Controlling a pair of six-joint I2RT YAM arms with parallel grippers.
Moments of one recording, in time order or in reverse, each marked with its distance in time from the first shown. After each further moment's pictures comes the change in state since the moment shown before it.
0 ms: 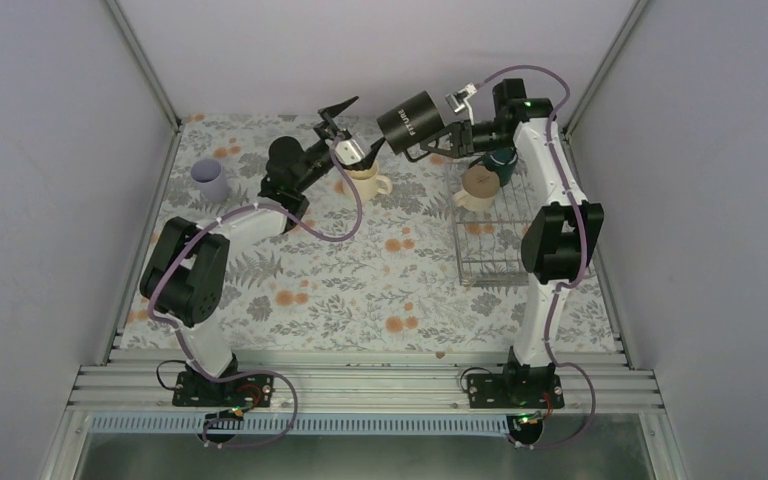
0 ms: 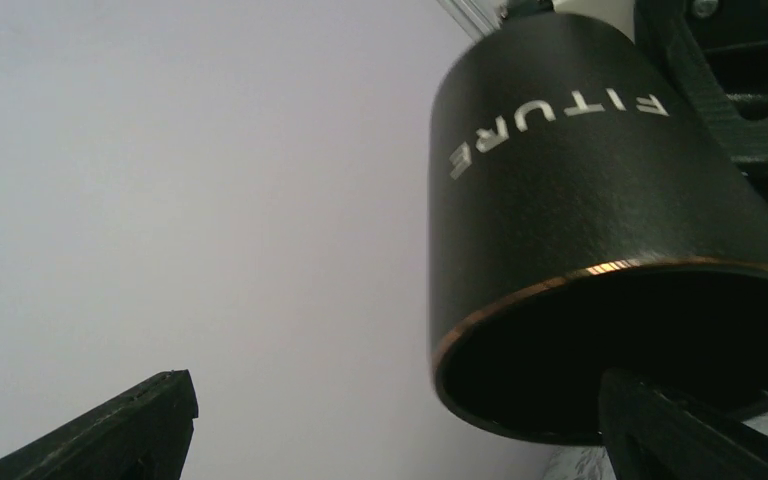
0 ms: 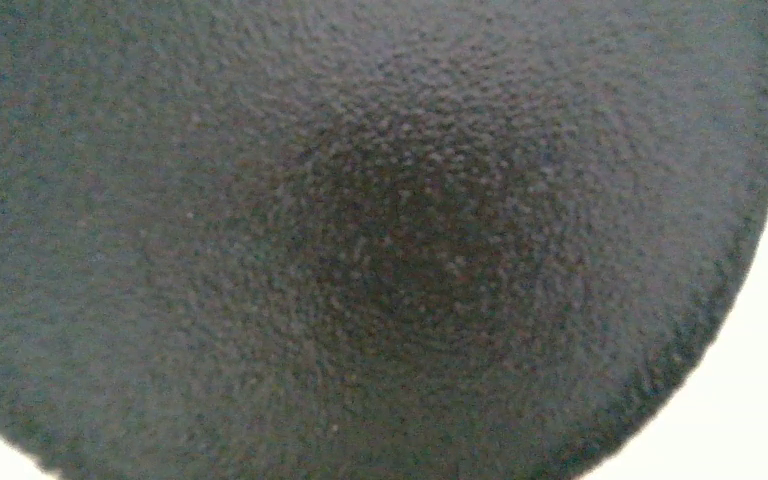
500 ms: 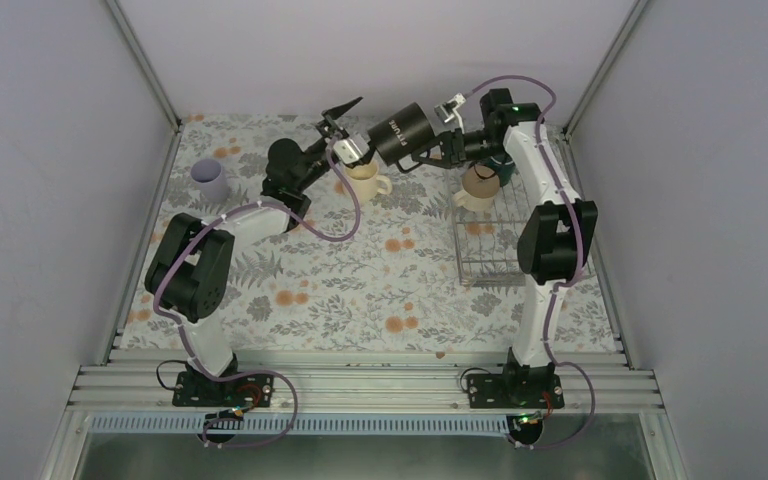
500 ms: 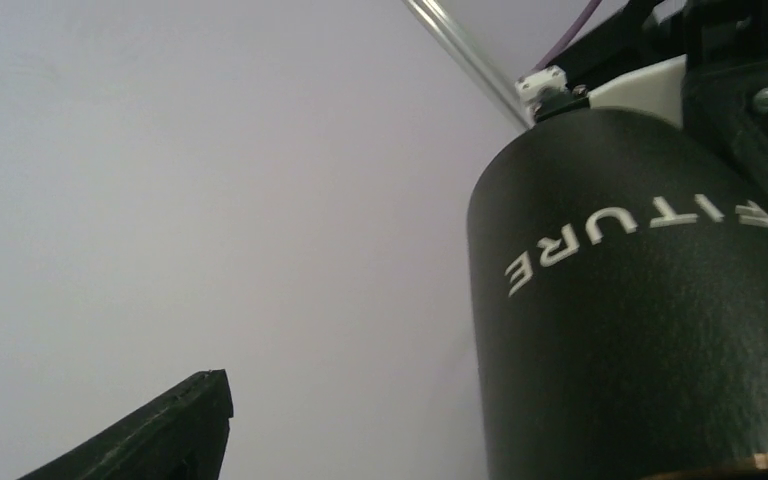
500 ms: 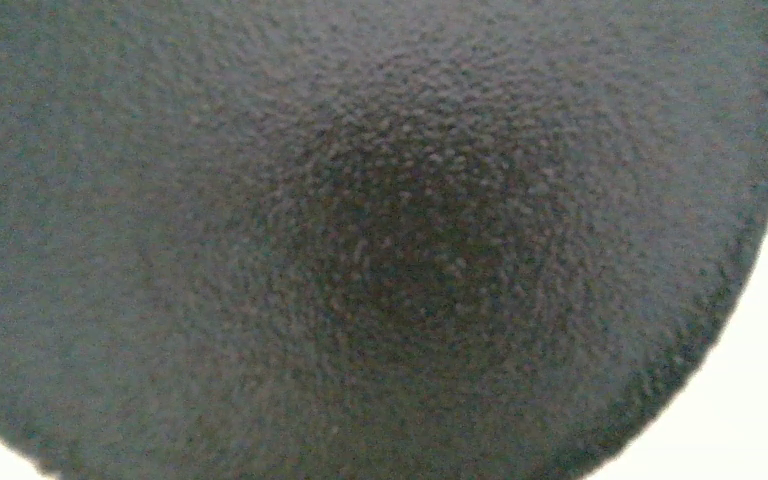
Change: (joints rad) left arm 0.000 0.038 0.014 0.113 0.029 -0.060; right arm 0.039 0.000 -0.072 -0.056 -0.029 -0.026
